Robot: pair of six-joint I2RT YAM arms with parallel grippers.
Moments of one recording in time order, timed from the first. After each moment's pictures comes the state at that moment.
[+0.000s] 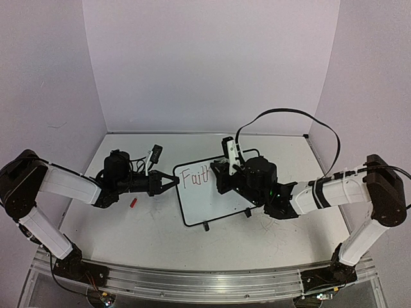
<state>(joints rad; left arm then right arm) -0.60 1.54 0.59 0.71 0.66 -0.42 0.99 1.64 0.86 0.62 0.34 0.16</state>
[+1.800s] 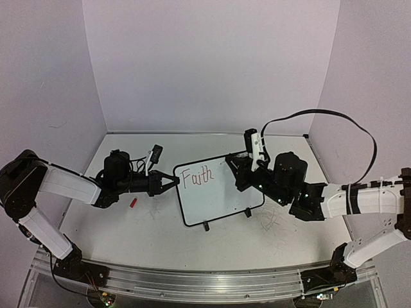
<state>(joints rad) -0.60 1.53 0.59 0.71 0.66 -0.42 0.99 1.36 0.74 0.55 0.28 0.14</state>
